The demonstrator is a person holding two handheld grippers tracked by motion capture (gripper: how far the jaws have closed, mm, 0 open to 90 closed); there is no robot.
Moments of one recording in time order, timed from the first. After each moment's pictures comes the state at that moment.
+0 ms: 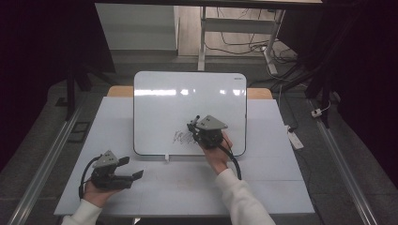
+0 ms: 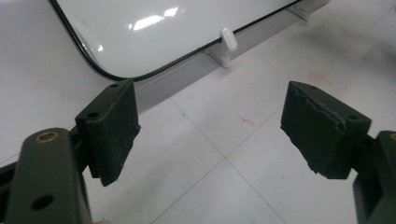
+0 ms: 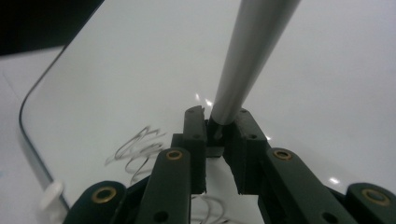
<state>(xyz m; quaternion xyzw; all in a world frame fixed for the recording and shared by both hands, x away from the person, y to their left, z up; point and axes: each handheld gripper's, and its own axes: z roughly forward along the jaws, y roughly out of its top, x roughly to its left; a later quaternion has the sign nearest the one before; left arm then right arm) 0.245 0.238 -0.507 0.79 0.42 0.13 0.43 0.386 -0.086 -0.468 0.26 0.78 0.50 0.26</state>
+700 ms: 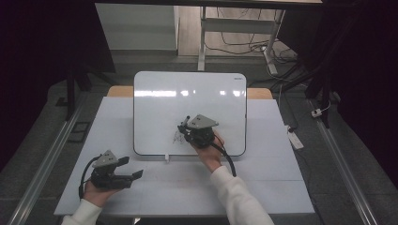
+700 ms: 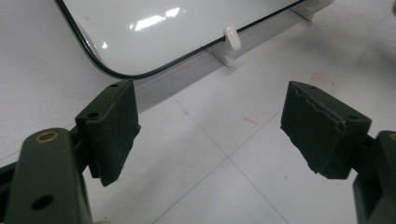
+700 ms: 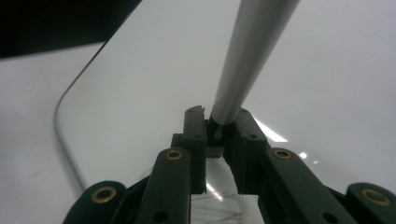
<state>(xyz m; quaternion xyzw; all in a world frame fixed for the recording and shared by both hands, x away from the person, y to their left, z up) 0.247 0.240 -0.510 0.78 0.43 0.12 0.43 0.385 -0.058 -0.472 0.21 0.82 0.49 0.22</state>
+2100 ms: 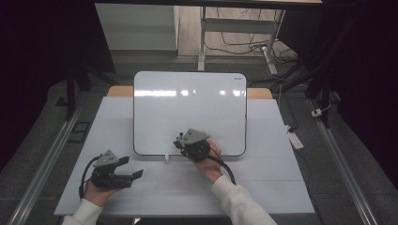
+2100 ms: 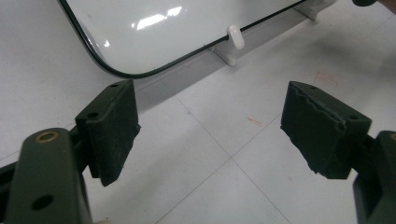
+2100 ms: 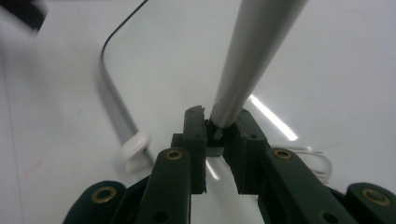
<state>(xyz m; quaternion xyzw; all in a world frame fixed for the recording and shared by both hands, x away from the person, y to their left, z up) 0.248 0.239 -0.512 0.78 0.43 0.12 0.43 0.356 -0.051 -0.492 0.15 0.86 0.44 0.23</state>
